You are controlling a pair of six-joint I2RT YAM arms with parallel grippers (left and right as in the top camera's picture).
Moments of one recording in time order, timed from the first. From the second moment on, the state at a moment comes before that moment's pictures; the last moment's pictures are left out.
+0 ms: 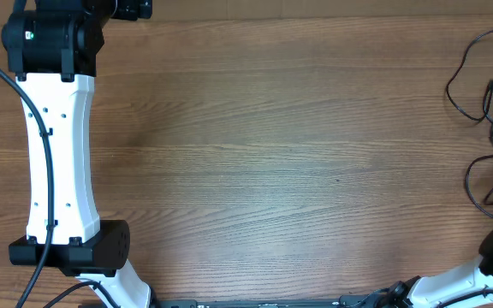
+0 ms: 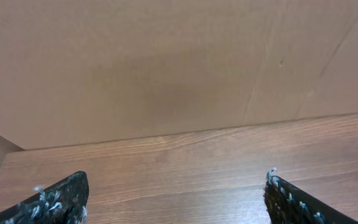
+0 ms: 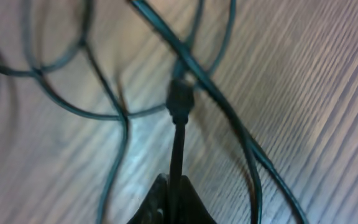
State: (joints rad) left arm -0.06 1.87 2.39 -1.02 -0.05 0.08; right arm -0.77 1.85 1.17 -0.39 0.10 0.28
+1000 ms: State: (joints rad) left arm -0.06 1.87 2.39 -1.02 -0.05 0.11; right arm -0.62 1.66 1.34 -0.56 -0.14 0.25
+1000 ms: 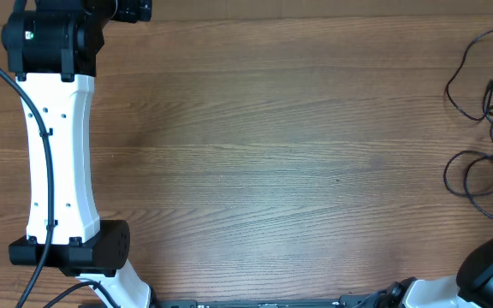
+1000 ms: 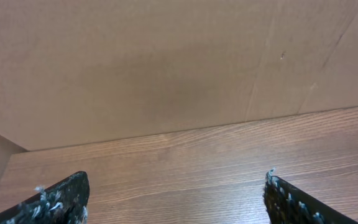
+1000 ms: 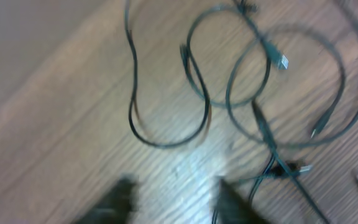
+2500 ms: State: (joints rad) left arm -0.06 1.87 2.39 -1.03 -0.09 0.14; right arm -0.90 1.79 0.93 -0.20 0.13 0.33
